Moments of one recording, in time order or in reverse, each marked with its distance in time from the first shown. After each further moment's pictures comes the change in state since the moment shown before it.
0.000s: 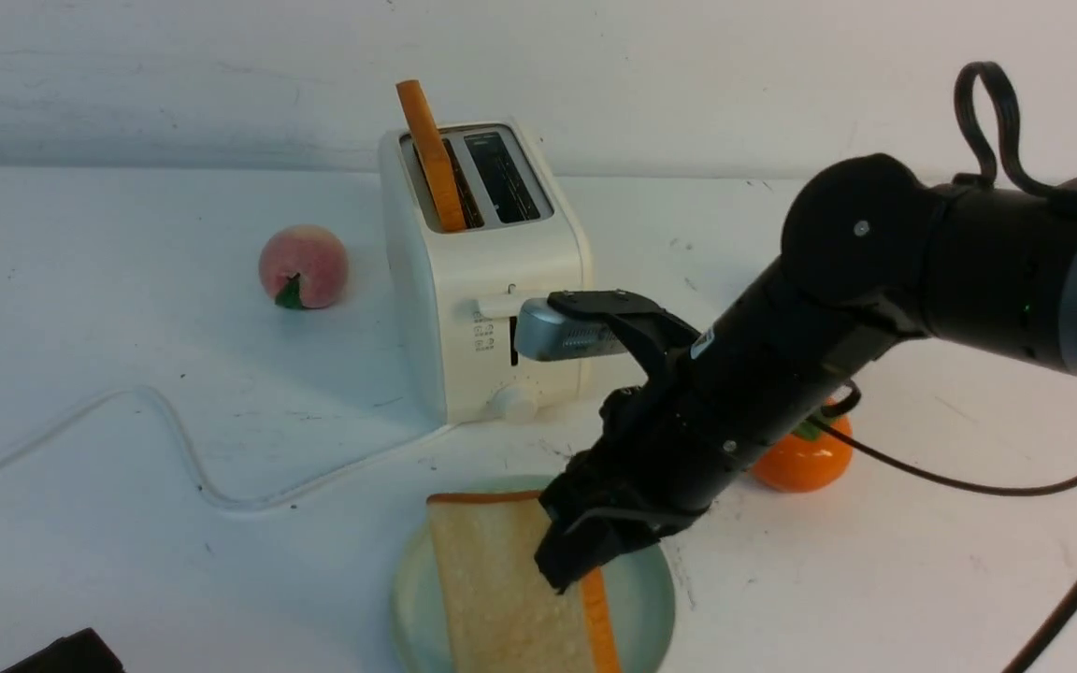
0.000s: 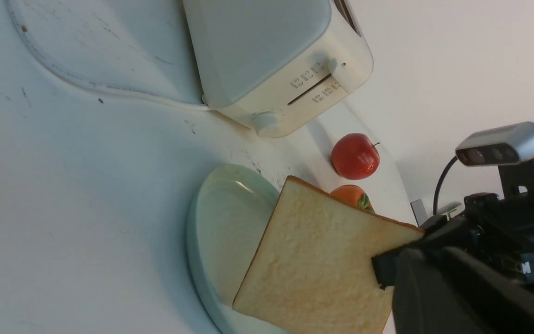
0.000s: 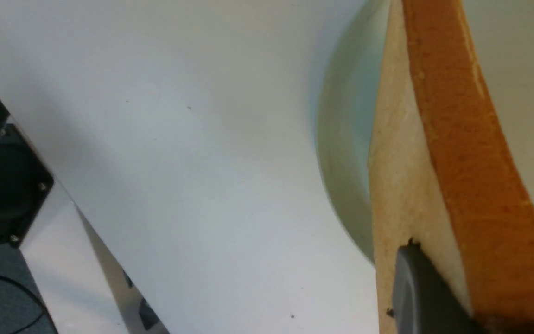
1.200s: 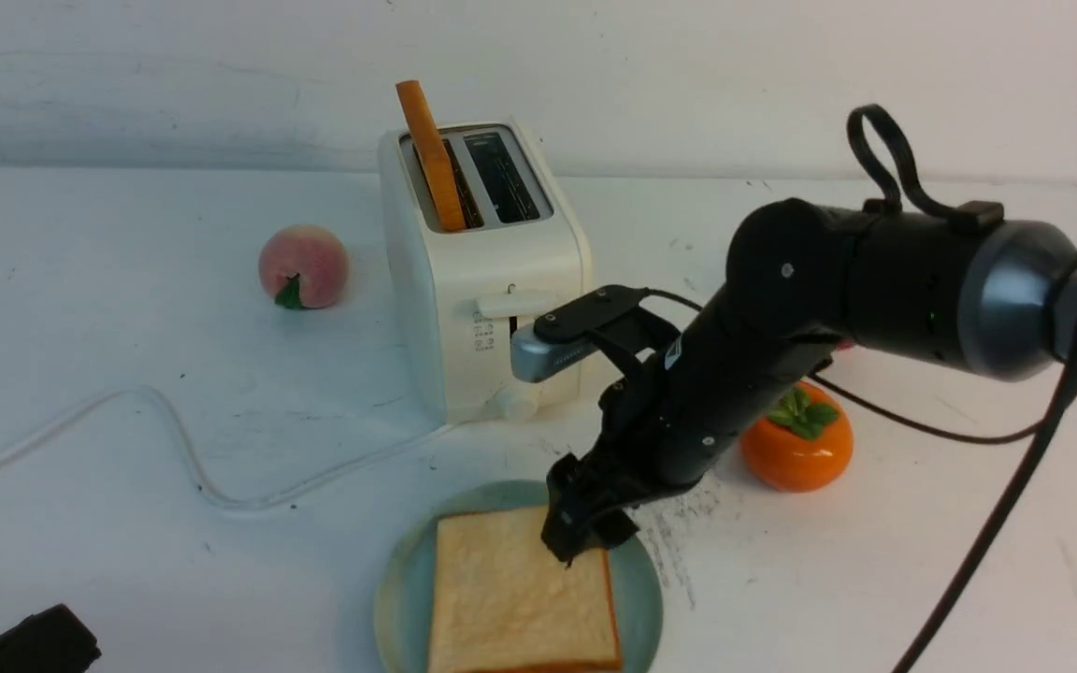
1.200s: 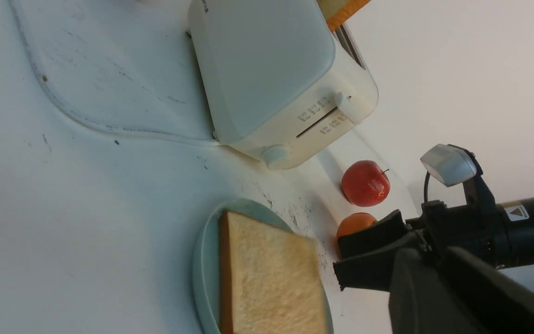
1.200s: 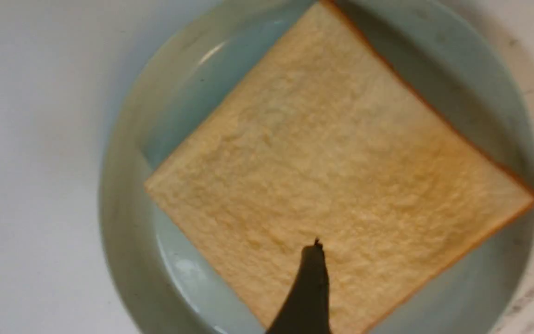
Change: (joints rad) right arm -0.001 0.117 -0.082 -0.307 -0.154 -0.012; left arm 0.000 0.000 0.000 0.041 -0.059 0.001
